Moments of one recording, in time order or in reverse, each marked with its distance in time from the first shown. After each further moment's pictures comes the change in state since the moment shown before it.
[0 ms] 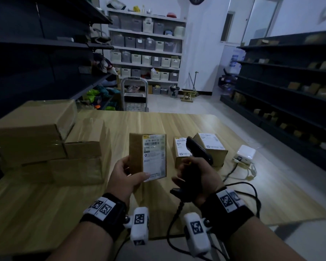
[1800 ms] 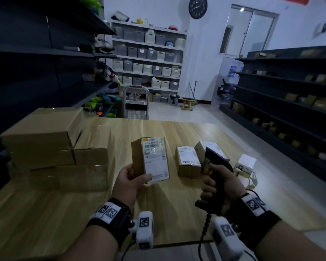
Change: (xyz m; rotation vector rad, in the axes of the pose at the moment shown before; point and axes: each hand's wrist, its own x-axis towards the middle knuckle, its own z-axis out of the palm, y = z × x) left_hand 0.001 0.007 0.000 -0.113 -0.004 -0.065; right_hand -0.015 -0.035 -0.025 -0.009 0.033 0.039
